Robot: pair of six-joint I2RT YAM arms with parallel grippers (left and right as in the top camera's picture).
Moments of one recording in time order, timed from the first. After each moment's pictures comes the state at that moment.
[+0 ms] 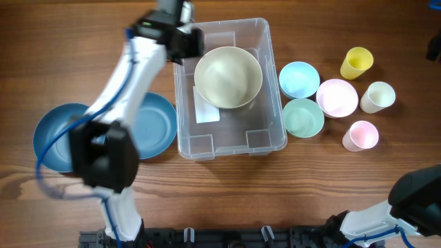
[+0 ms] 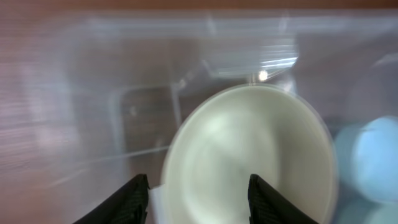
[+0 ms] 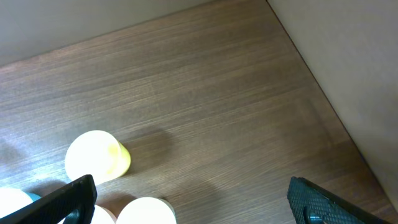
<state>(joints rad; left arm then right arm) -0.24 2.00 1.84 -0.84 0.17 -0.31 -0.60 1.76 1.80 -0.86 -0.15 -0.20</state>
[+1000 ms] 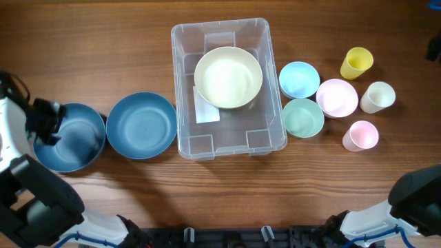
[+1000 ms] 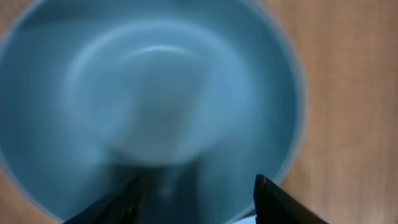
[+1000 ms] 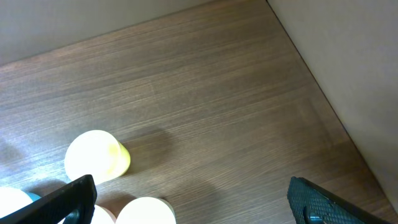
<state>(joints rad) 0.64 1.76 1.34 -1.01 0.10 -0.67 -0.60 1.76 1.80 -0.86 -0.15 -0.20</state>
